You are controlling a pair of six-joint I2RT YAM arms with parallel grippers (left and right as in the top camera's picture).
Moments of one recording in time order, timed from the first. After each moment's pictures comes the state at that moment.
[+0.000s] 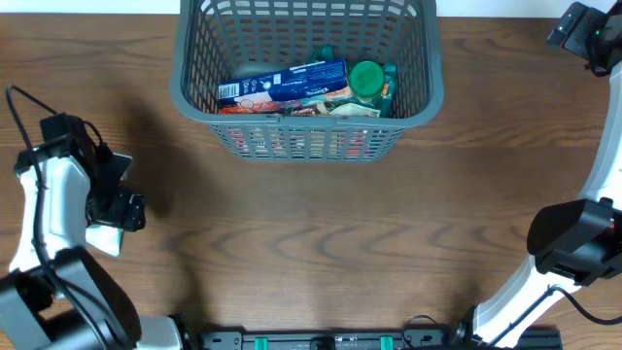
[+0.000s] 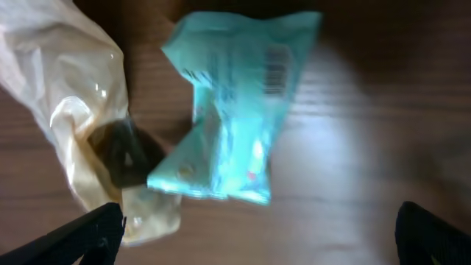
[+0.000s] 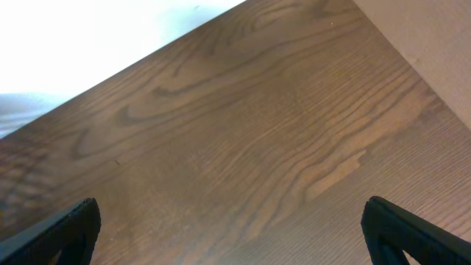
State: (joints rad) left arm 0.43 1.63 1.12 -1.02 -0.19 0.60; right arm -0.34 2.02 2.24 -1.09 0.11 0.22
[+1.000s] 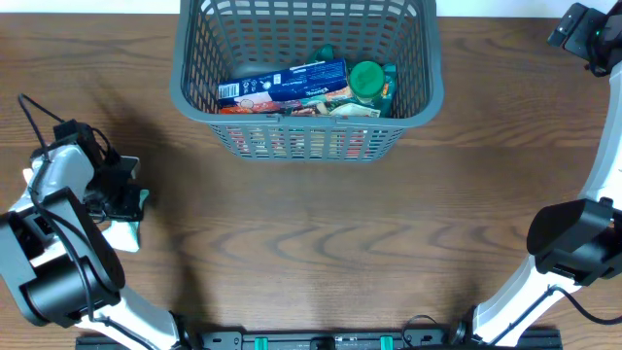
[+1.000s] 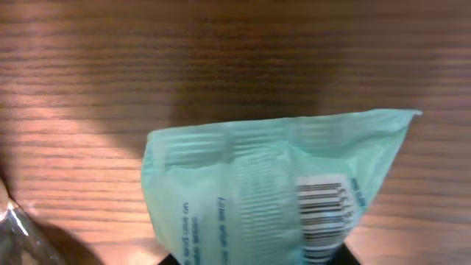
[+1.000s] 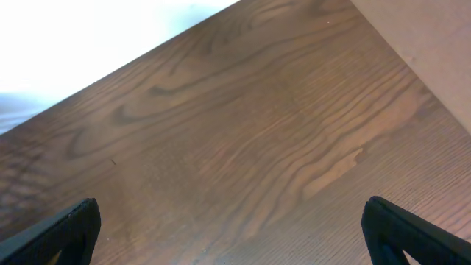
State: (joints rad) left arm 0.43 1.85 1.13 -0.91 -0.06 0.50; right arm -0.34 2.02 2.24 -1.10 0.12 0.22
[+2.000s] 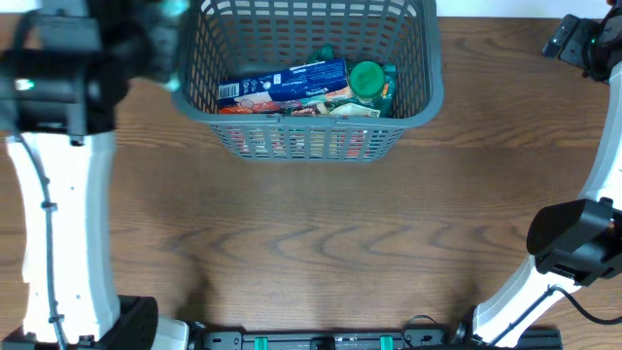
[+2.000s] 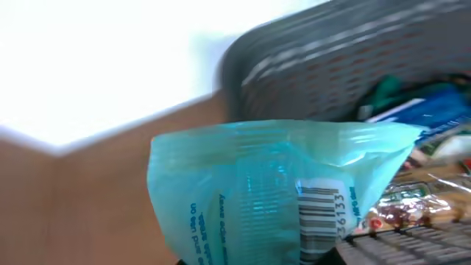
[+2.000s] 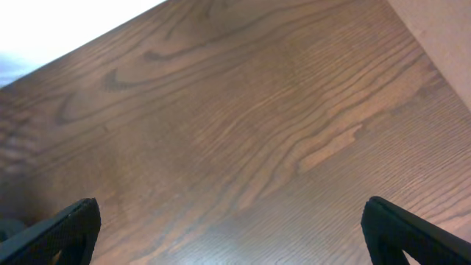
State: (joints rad) left arm -0.14 1.65 2.19 -1.20 -0.04 0.33; right arm -0.34 2.02 2.24 -1.19 0.11 0.19
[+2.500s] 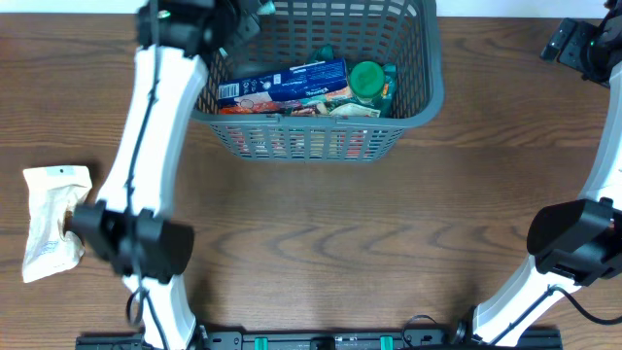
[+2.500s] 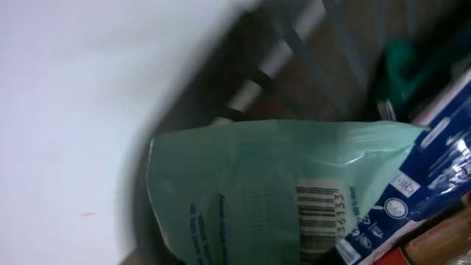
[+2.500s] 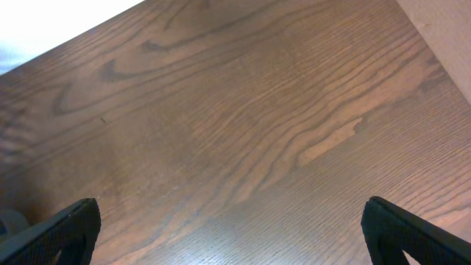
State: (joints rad) left arm -0.24 2.03 2.19 -0.93 -0.04 0.77; right arm -0.34 2.02 2.24 -1.21 0.10 0.18
